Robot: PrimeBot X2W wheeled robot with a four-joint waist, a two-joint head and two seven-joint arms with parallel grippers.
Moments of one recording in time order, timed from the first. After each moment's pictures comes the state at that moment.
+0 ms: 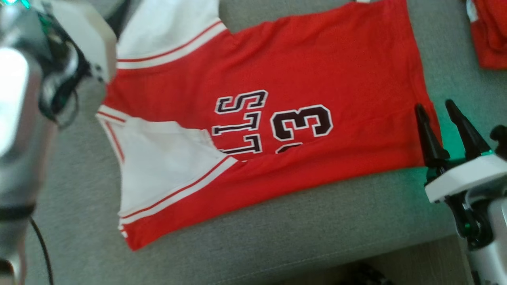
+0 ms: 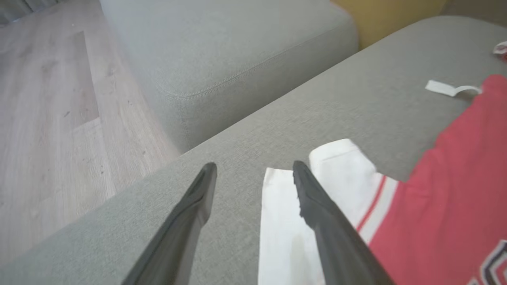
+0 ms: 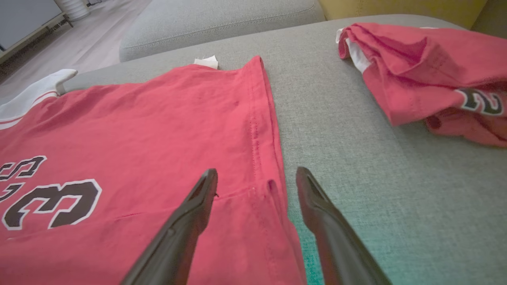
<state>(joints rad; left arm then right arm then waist) -0.88 0.42 -0.43 0.29 -0.37 -0.12 0.36 -0.17 -0.28 0.07 0.08 0.44 0.13 0.09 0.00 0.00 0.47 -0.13</state>
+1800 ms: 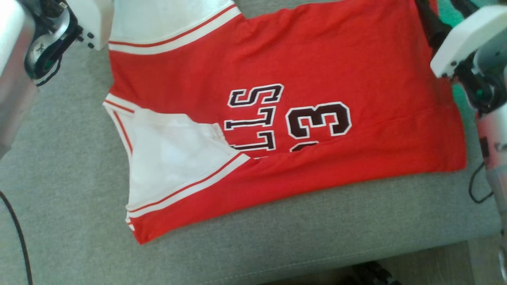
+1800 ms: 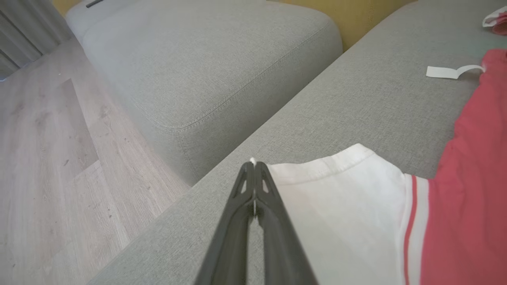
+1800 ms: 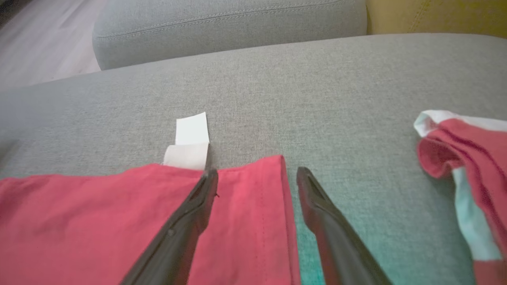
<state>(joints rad) -1.21 0.56 -0.89 0.46 -0.57 -0.12 0.10 -0.85 -0.32 0.21 0.58 0.48 0.13 0.34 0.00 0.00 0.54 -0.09</state>
